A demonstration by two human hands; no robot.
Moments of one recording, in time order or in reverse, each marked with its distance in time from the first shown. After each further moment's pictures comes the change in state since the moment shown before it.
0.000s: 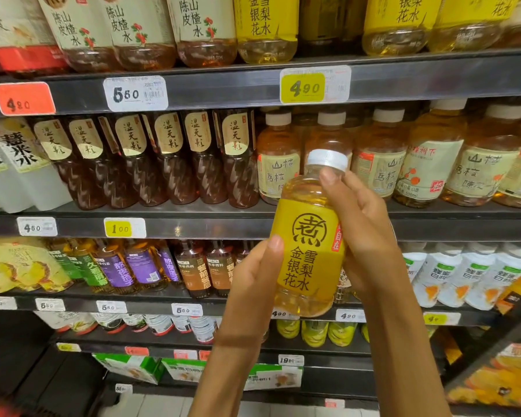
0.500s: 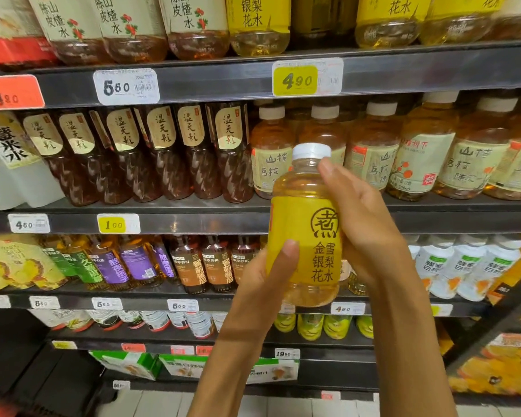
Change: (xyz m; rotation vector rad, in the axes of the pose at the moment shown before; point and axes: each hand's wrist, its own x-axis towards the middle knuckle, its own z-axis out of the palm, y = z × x) left_hand -0.002 -0.005 0.006 -0.001 -0.119 -0.074; right_hand 0.003 -0.007 -0.008 -0.056 -0.047 0.112
